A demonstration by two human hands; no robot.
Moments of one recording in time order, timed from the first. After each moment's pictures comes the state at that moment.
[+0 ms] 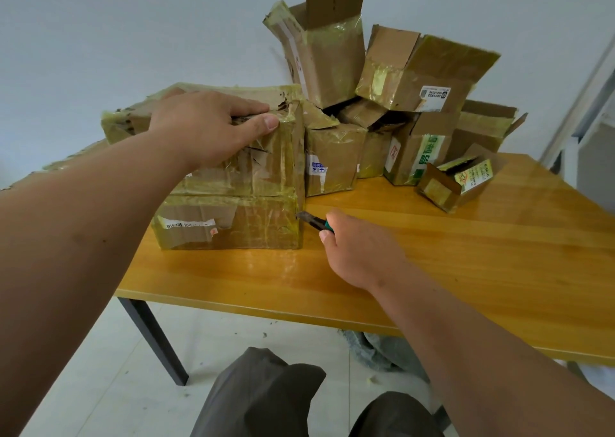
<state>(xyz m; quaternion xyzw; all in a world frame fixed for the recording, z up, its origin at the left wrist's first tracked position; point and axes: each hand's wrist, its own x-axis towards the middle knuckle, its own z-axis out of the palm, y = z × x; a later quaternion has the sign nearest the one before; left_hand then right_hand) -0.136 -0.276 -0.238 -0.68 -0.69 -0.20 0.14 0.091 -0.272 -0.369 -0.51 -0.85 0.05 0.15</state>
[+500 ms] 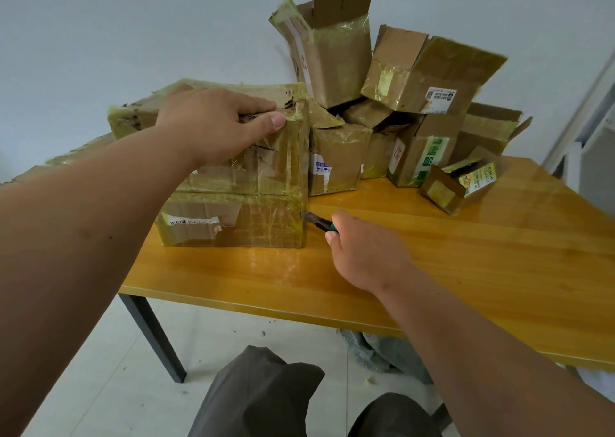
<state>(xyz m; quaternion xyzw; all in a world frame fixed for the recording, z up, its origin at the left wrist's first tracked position) -0.137 -0.276 -0.237 -0.69 -0.69 -0.19 0.14 0.093 -0.272 -0.372 -0.51 -0.85 0.02 0.14</state>
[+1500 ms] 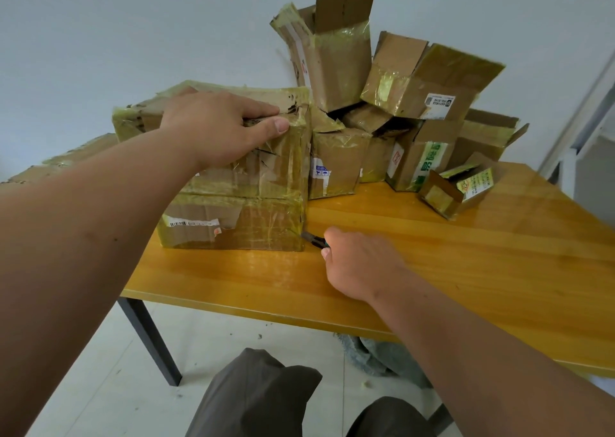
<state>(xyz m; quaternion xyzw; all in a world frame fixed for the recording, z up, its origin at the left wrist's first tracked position) -0.137 -0.275 -0.235 -0.69 -0.68 -0.18 0.14 0.087 -0.280 -0.366 -0.52 -0.85 0.02 0.05</state>
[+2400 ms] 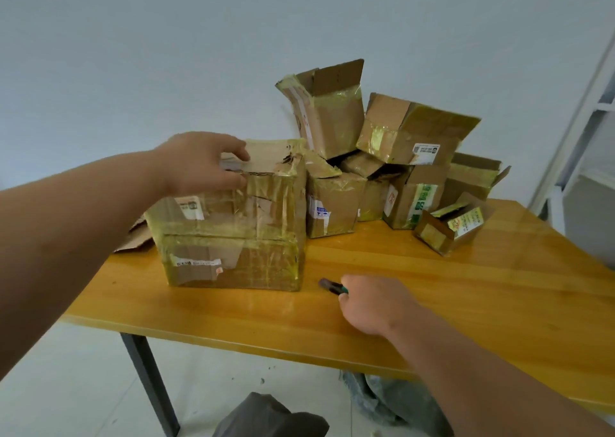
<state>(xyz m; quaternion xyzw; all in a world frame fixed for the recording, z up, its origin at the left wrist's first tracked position) -0.175 -0.293 -0.202 -0.72 -0.67 -0.17 0.03 0.098 -0.294 -0.345 -0.56 -0.82 0.08 -0.03</state>
